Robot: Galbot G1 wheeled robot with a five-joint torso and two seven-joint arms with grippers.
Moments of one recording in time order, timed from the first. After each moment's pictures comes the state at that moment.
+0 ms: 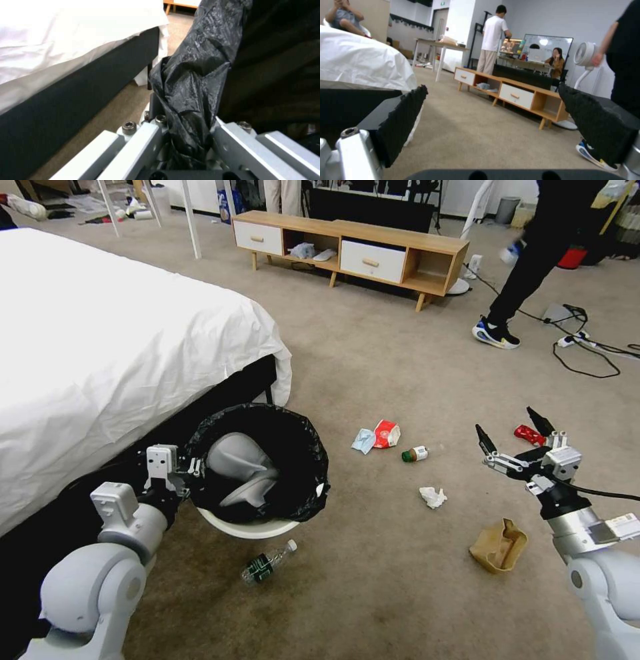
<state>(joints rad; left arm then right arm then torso) 1.40 -1.23 -0.71 -2.31 -0.43 0.58 0.04 -1.39 1.10 0.85 1.93 0.45 0.25 -0.37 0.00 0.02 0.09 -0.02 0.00</state>
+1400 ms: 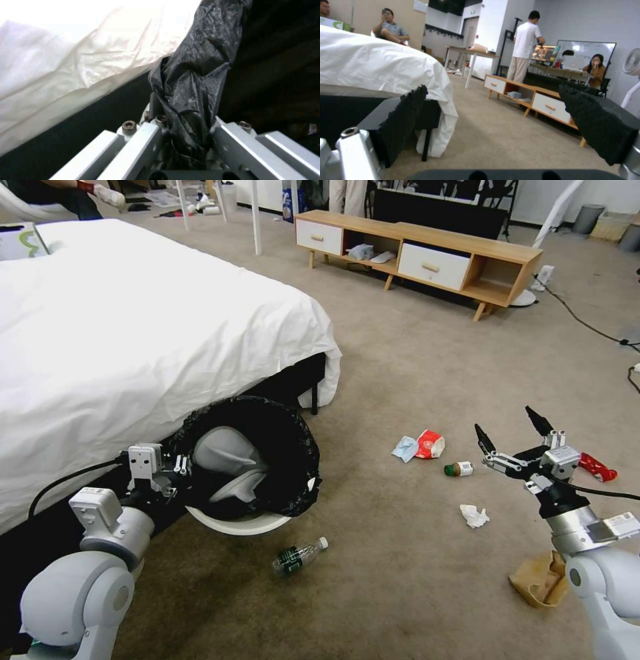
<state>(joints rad) 1.39 -1.25 -0.74 -2.32 -0.43 0.54 0.03 -1.38 1.09 0.84 1.92 0.45 0.25 -0.37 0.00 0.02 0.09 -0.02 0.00</state>
